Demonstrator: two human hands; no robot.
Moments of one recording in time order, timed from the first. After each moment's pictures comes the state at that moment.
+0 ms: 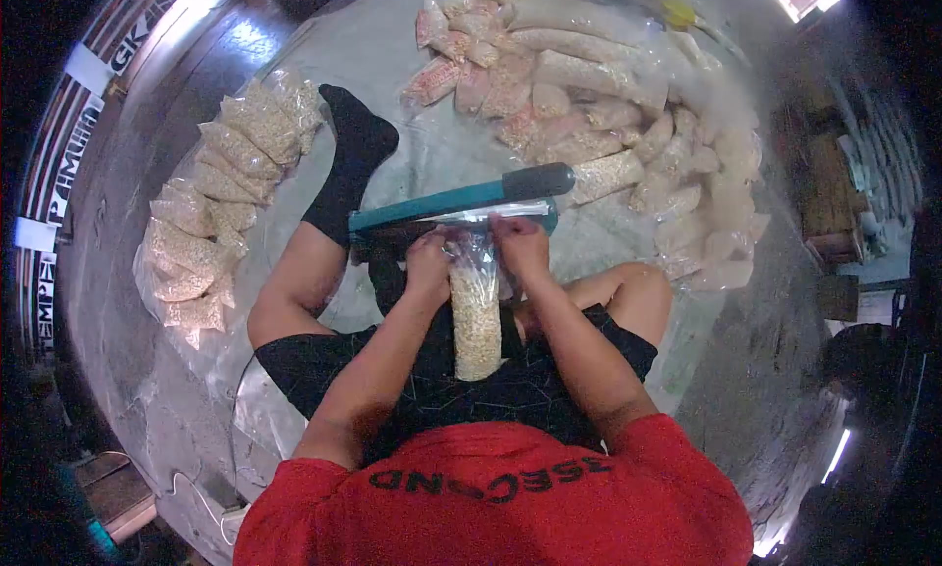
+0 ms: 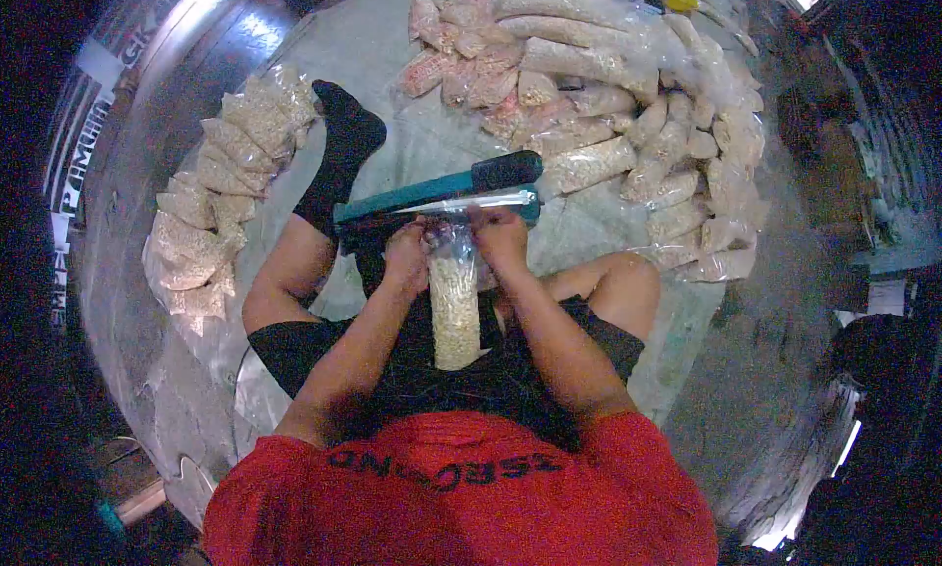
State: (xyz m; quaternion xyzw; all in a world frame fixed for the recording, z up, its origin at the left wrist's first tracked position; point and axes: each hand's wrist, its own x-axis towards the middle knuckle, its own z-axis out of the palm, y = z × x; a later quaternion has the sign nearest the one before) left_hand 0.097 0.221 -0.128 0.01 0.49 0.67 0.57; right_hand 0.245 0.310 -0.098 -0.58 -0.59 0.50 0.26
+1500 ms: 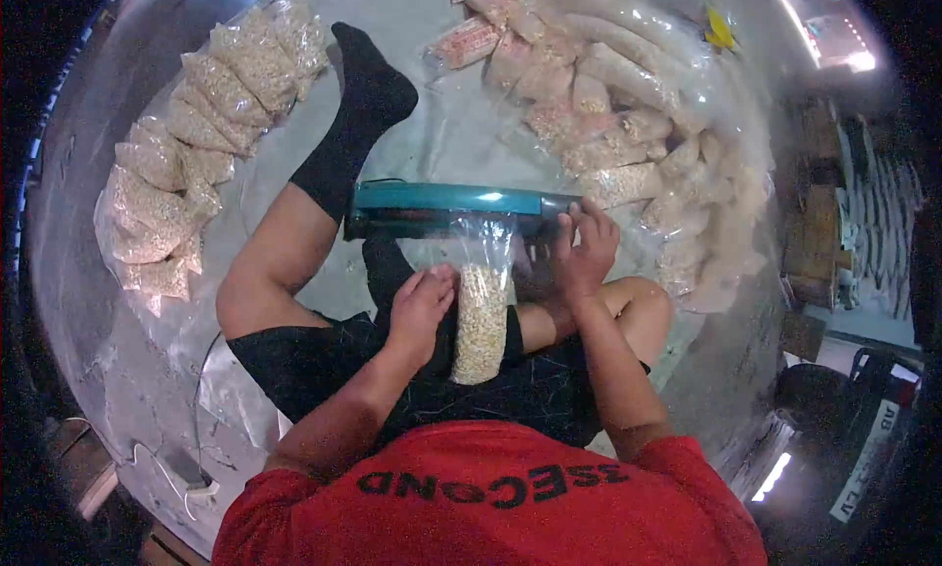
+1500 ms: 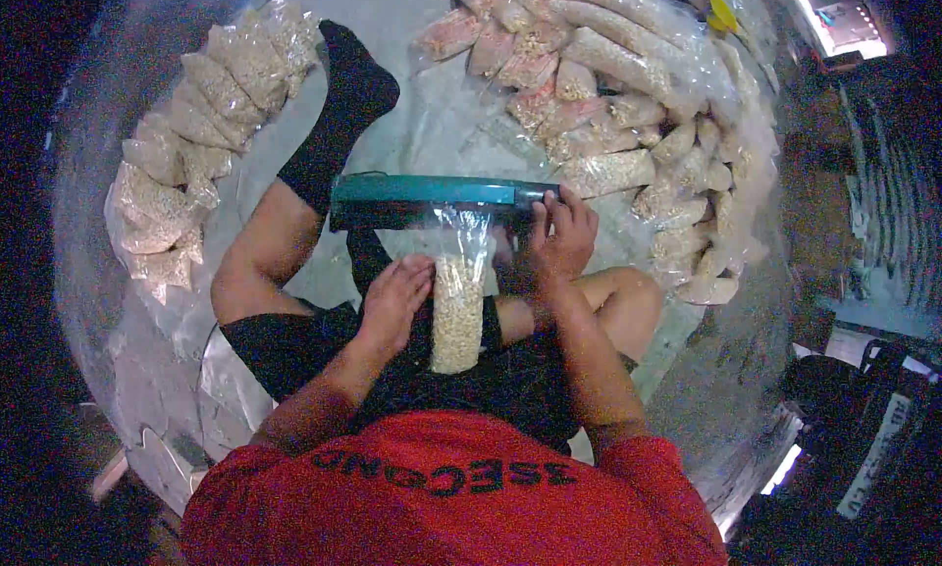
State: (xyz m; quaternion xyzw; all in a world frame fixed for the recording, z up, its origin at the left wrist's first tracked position) left_hand 0.101 0.134 -0.080 -0.07 0.49 0.62 0.61; right_hand 0.280 0.336 -0.065 -0.46 -0.83 0.02 0.32
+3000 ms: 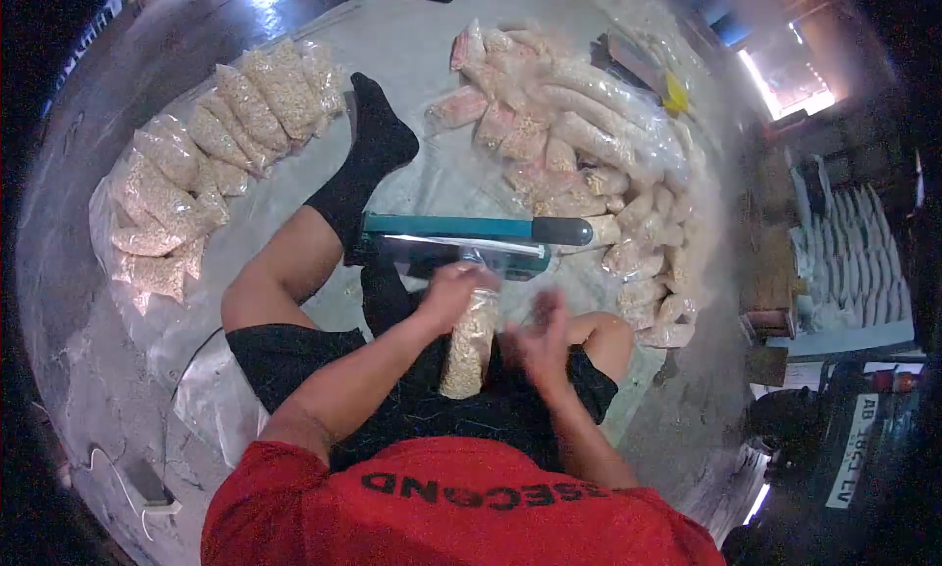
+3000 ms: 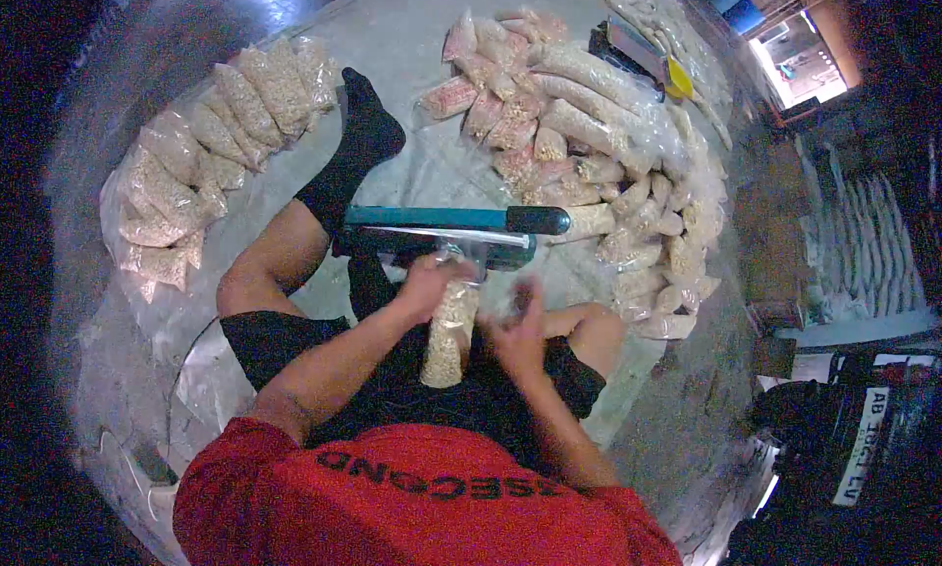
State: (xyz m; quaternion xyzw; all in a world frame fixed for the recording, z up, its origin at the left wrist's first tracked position) left_hand 0.112 0.208 -0.106 0.14 0.44 0.59 0.66; right_hand 0.314 0.221 -0.033 -0.48 -0.76 0.35 0.27
